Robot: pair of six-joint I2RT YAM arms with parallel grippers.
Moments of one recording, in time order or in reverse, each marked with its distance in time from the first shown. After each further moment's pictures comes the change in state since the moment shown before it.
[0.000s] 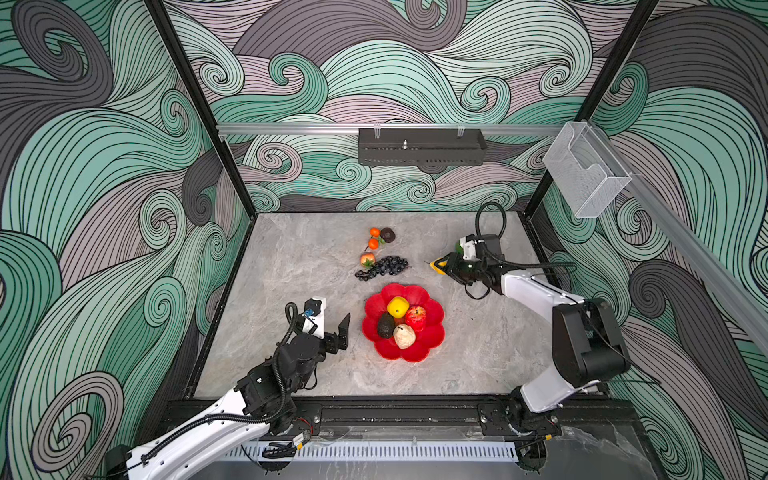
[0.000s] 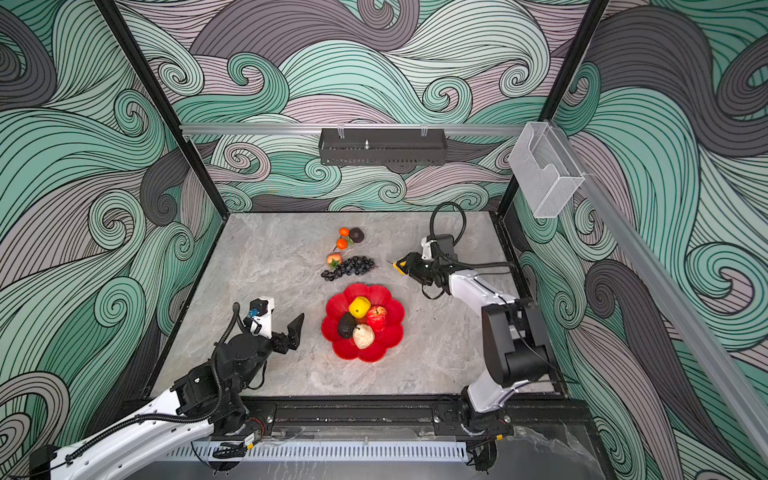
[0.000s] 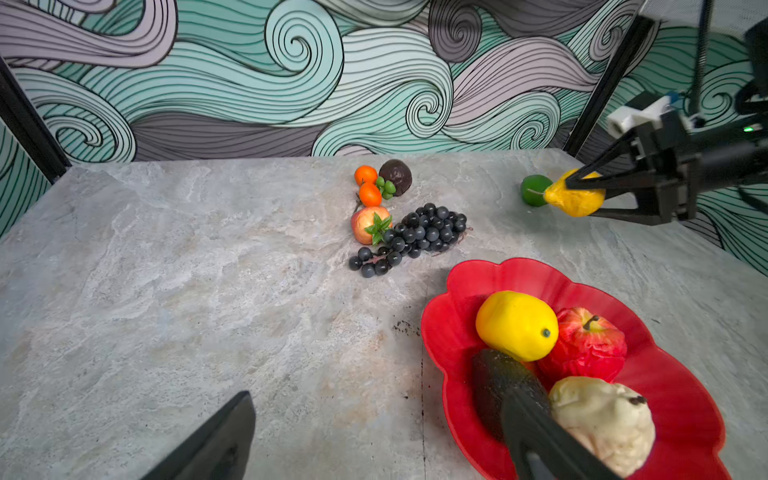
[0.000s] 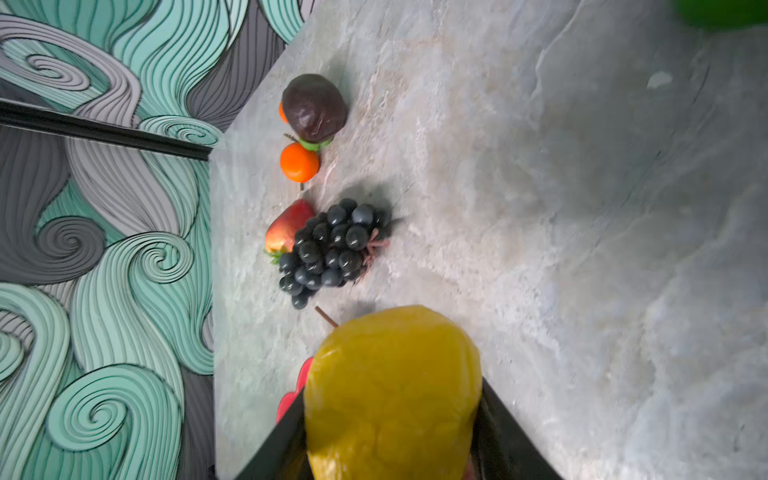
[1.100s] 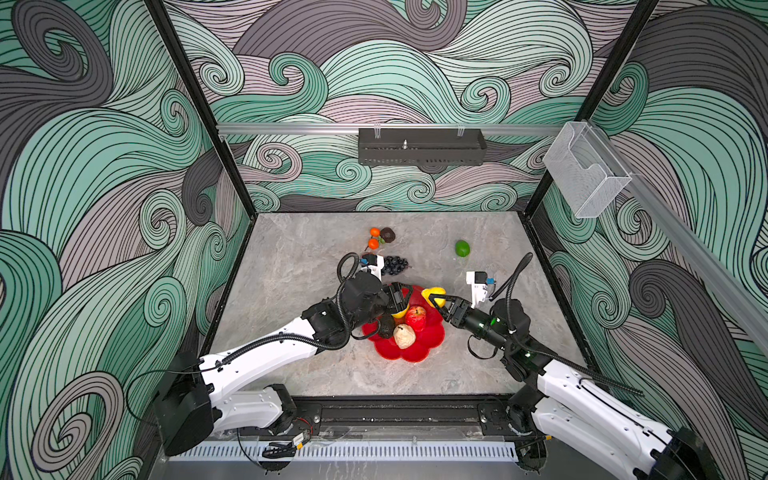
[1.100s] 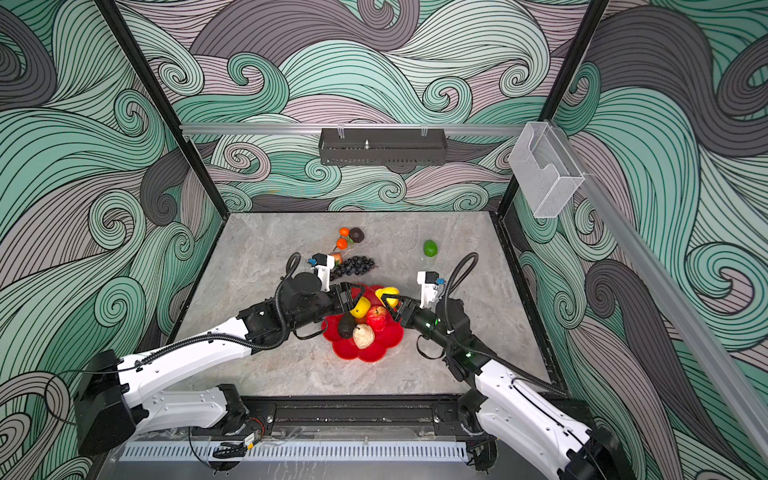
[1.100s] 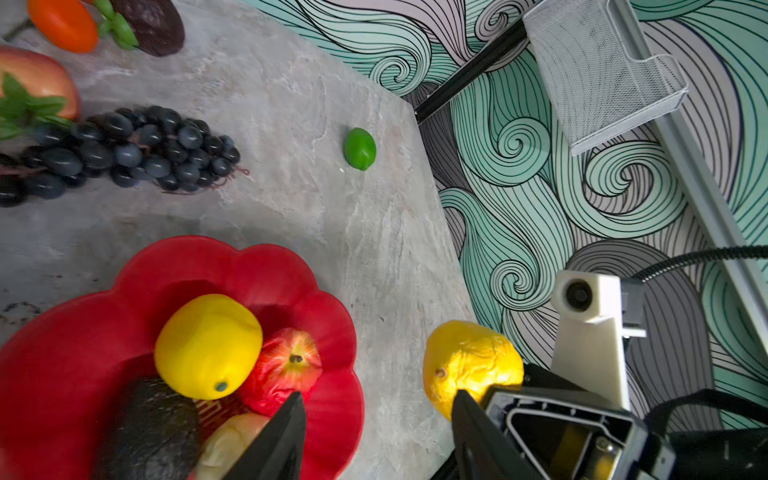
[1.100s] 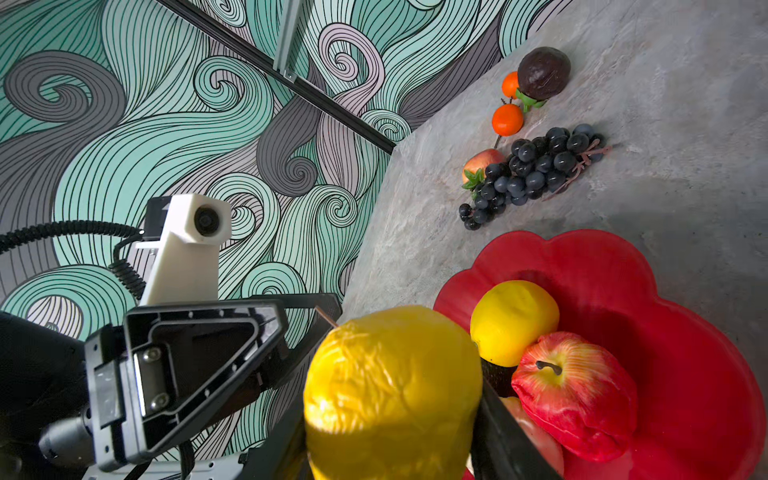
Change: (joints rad) left arm 0.000 0.777 0.570 0.158 0.524 -0.576; right arm 0.377 -0.782 -0.565 0.352 0.209 0.228
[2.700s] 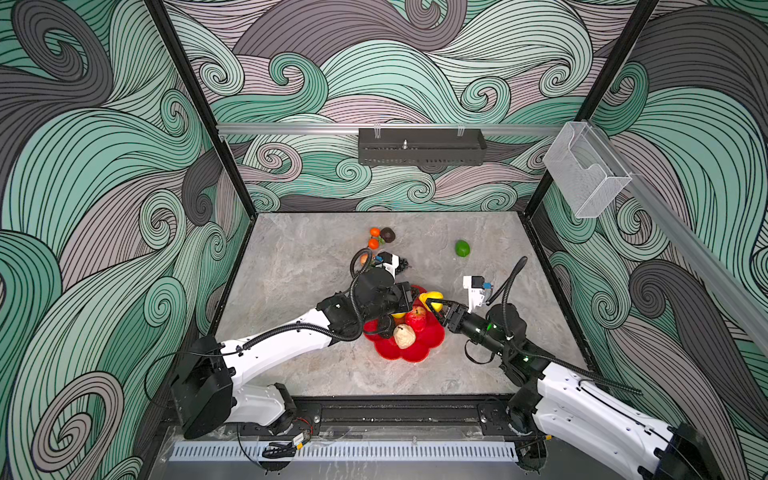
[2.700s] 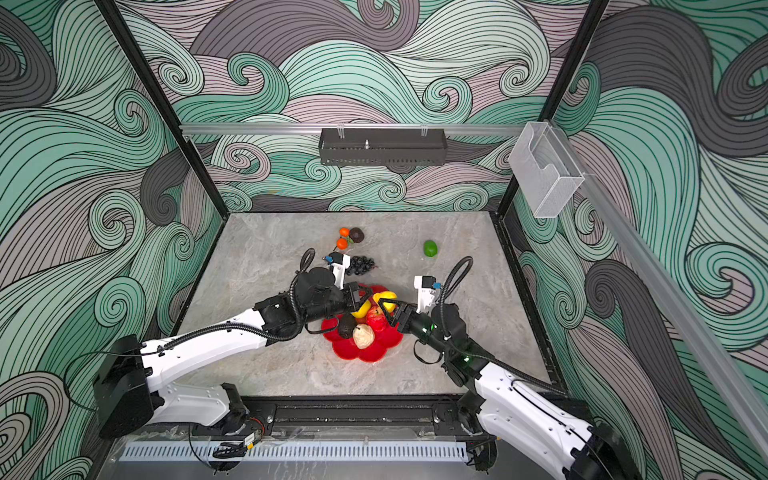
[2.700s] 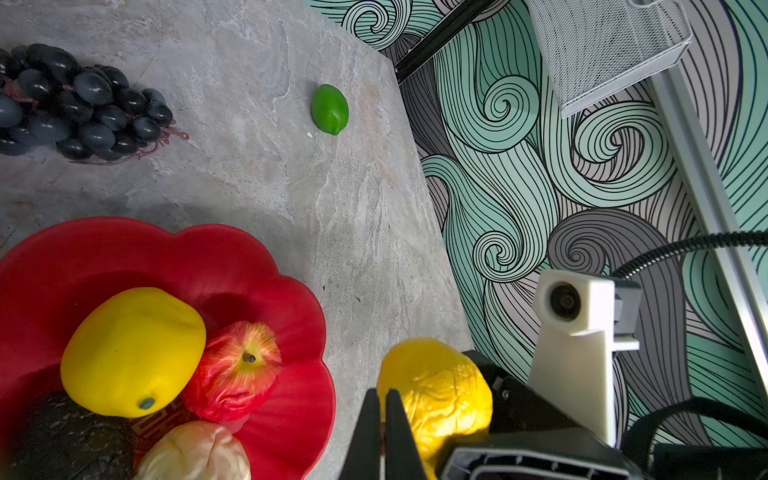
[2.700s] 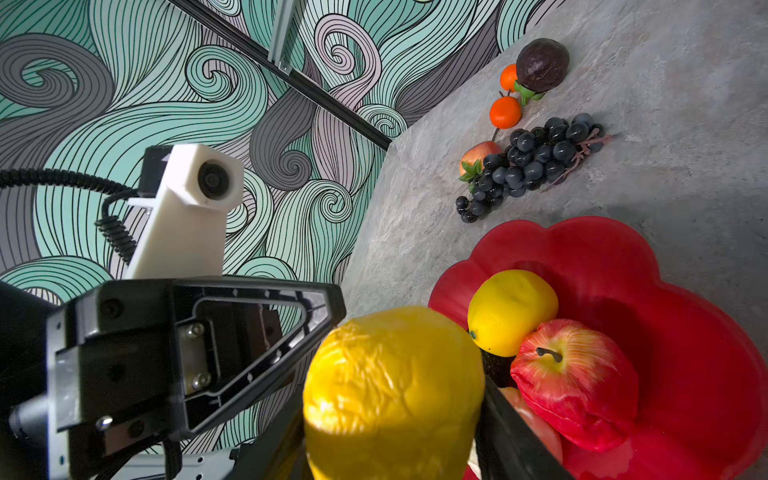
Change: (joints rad) left arm -0.012 0.101 0.071 -0.002 0.090 -0.002; right arm 0.076 -0.003 -0.019 0.002 0.078 -0.002
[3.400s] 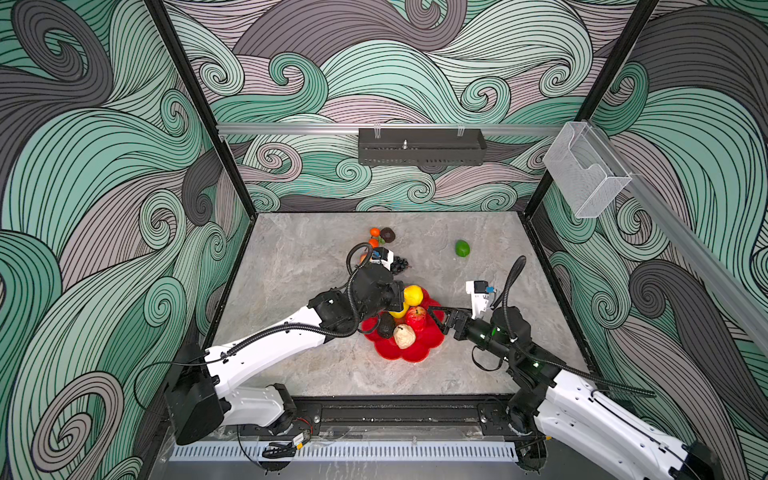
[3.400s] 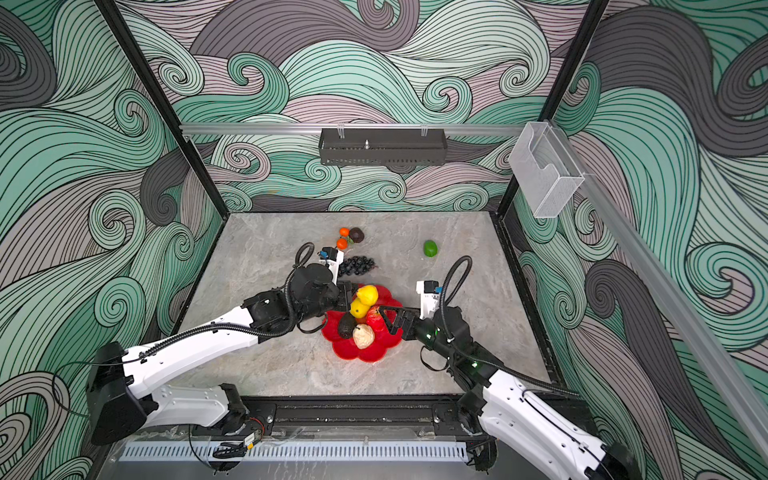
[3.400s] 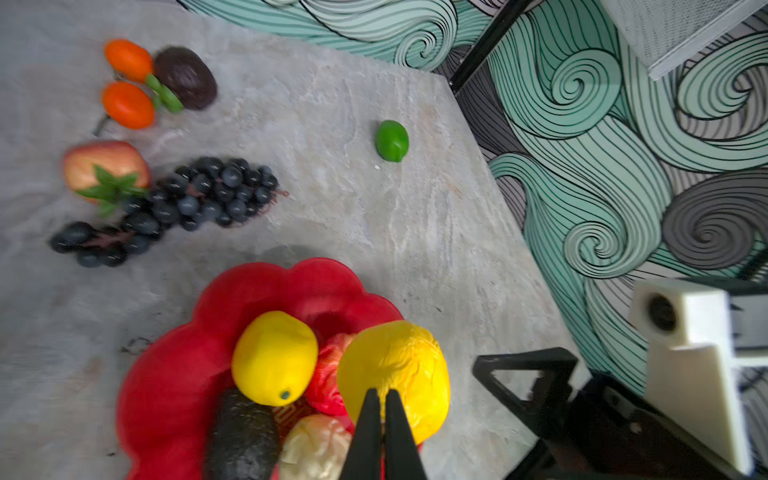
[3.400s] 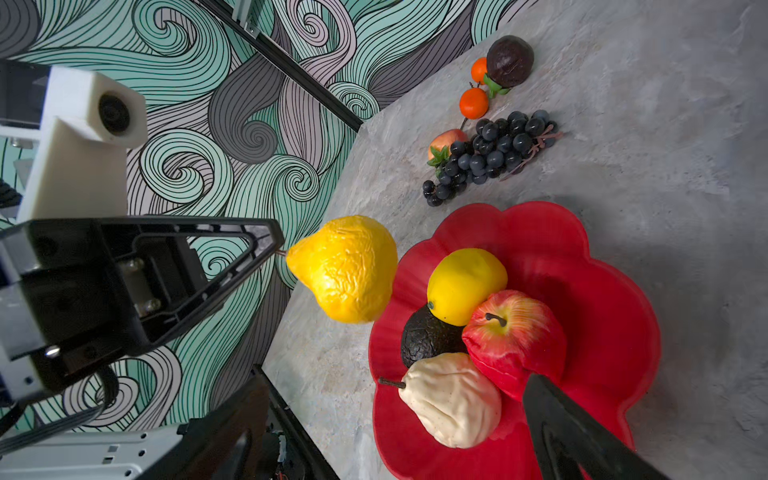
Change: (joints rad) left arm 0.000 -0.056 0.093 -0.286 -0.225 0.289; right arm 0.002 -0.138 0.023 -0.259 0.045 -0.155
